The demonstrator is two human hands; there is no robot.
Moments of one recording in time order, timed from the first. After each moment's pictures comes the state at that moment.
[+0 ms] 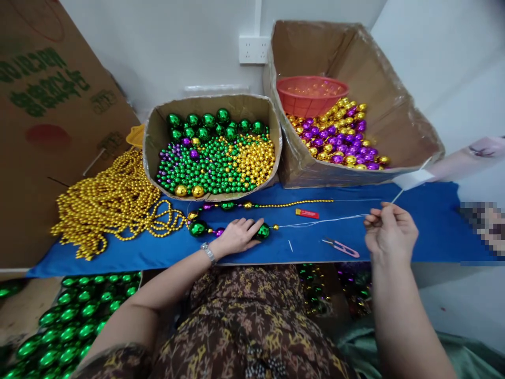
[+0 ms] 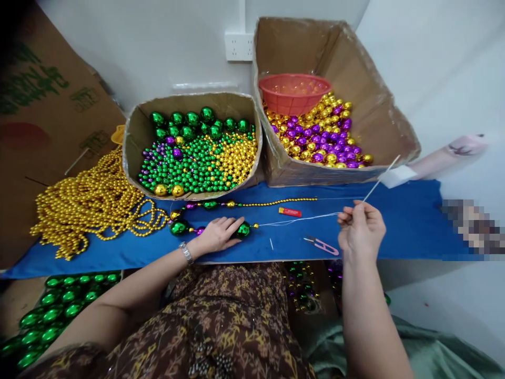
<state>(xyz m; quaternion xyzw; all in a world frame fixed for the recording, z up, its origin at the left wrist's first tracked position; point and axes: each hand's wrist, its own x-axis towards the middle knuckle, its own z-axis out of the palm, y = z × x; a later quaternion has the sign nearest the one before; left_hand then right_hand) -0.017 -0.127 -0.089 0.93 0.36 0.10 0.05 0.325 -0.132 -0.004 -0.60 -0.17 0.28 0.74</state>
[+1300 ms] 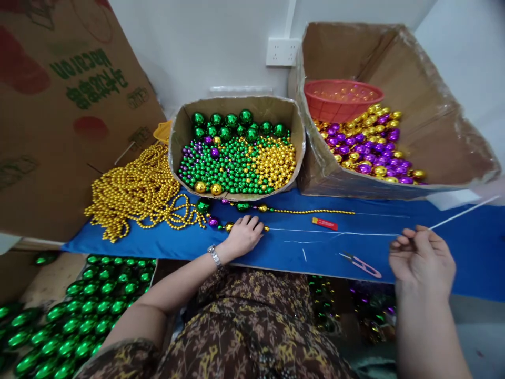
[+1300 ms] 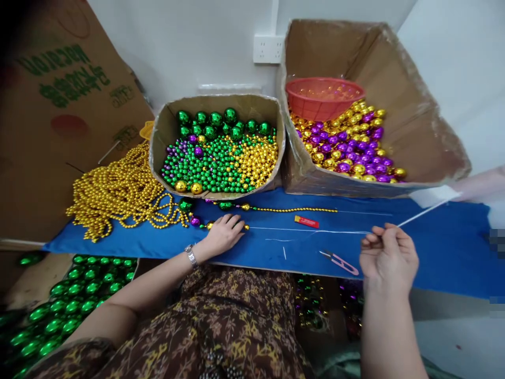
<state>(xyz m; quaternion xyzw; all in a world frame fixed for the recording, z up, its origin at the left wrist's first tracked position) -0.027 -0.139 -0.078 0.89 0.46 0.06 -0.02 0.320 -0.140 -0.003 -0.58 -0.12 0.31 0.74</state>
